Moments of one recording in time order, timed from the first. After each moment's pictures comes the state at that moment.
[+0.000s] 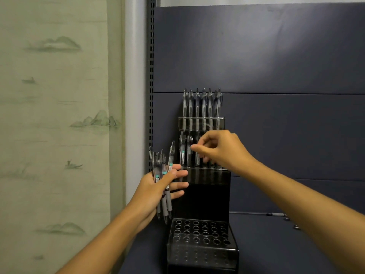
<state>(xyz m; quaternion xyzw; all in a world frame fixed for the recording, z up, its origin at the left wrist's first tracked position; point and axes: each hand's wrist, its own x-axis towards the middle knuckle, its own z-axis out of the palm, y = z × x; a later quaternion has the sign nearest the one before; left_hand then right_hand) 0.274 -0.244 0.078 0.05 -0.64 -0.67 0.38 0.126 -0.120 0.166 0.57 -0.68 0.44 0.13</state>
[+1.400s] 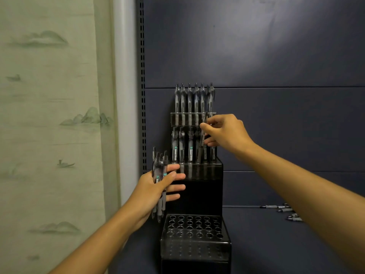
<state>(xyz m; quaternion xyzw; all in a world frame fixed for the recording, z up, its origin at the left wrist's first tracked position) 0.265 -0.244 0.070 0.07 -0.69 -0.63 0.35 0.106 -0.115 0.184 0.48 -0.68 0.54 0.11</state>
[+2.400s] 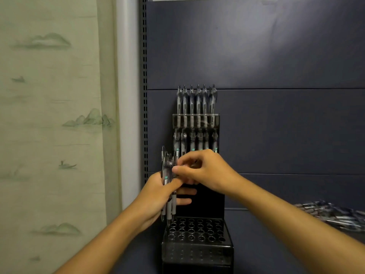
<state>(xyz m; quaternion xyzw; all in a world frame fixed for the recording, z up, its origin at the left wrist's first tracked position) 0.265 -0.229 0.078 0.04 -0.69 -0.65 0.32 0.150 -0.120 0.129 0.62 -0.66 0.44 0.01</state>
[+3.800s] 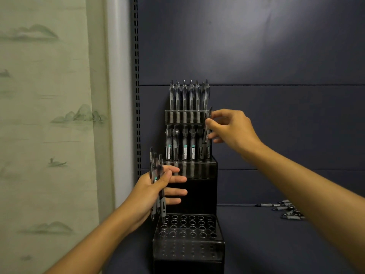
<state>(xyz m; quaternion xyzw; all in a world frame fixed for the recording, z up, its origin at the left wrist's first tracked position) 0.262 -0.233 0.070 0.03 -0.68 -0.66 0.33 0.092 -0.097 0.183 0.48 -0.65 0.57 0.12</state>
